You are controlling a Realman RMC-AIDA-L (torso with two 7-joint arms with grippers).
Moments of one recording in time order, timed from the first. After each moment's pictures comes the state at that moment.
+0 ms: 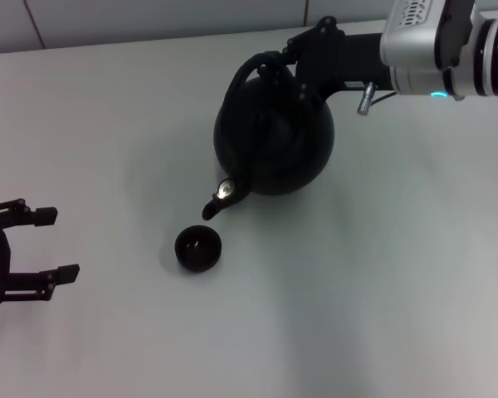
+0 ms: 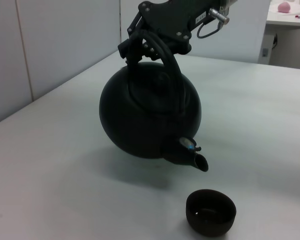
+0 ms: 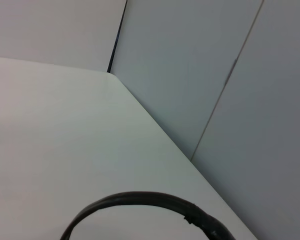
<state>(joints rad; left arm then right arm) -0.34 -1.99 0.82 0.92 2.03 1.70 -1.28 0.52 2.08 -1.26 -1.05 -1.87 -0.99 1.40</state>
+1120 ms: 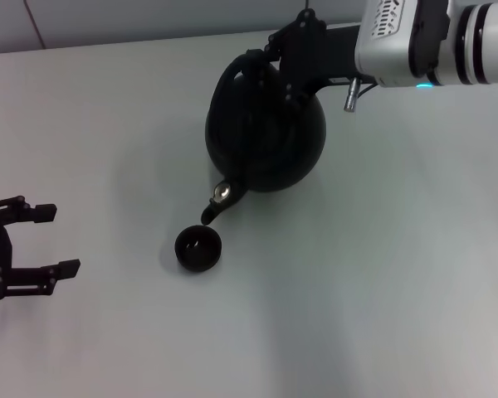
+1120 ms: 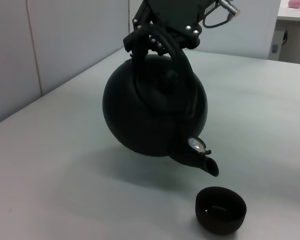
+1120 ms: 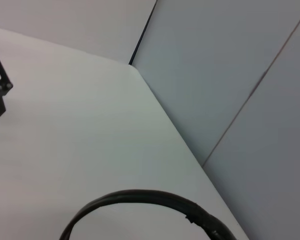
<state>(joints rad) -0.34 -2.00 0.81 0.94 2.04 1.68 -1.30 0.54 2.08 -1.32 -1.11 -1.93 -0.99 1.39</state>
